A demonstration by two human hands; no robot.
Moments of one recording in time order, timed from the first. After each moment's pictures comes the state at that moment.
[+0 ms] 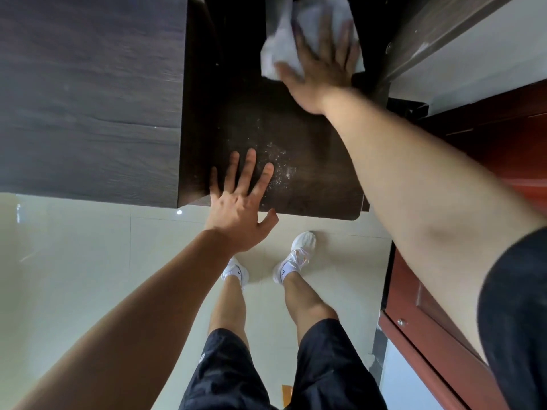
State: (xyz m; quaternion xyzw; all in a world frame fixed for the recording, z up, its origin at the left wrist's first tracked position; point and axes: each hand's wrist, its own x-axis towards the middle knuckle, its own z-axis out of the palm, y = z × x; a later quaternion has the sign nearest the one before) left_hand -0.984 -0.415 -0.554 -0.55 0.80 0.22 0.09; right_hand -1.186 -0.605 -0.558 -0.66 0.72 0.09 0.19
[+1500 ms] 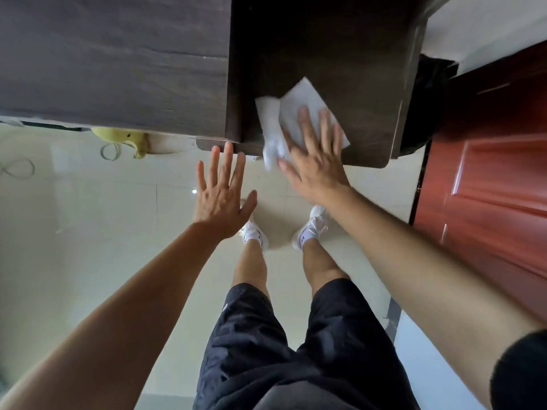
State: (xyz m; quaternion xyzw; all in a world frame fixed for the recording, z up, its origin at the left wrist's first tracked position) left_hand -0.888 -0.345 -0.550 -0.57 0.79 0.22 0.12; right_hand -1.121 -0.377 -0.563 -0.76 0.61 0.05 0.20
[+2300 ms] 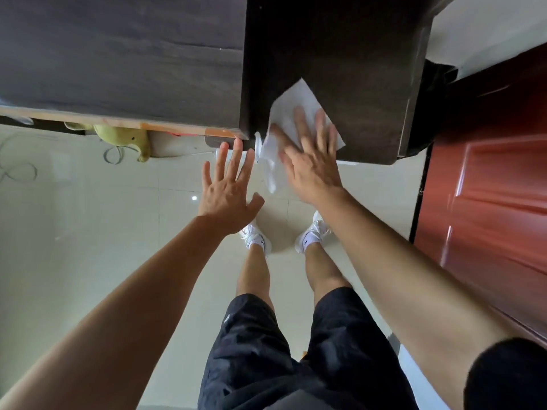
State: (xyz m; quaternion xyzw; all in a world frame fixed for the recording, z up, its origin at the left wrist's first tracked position) left_hand -0.884 -0.350 -0.544 -0.57 0.77 0.25 0.14; right_hand -1.088 -0.373 -0.562 -0.74 0.64 0.05 0.18
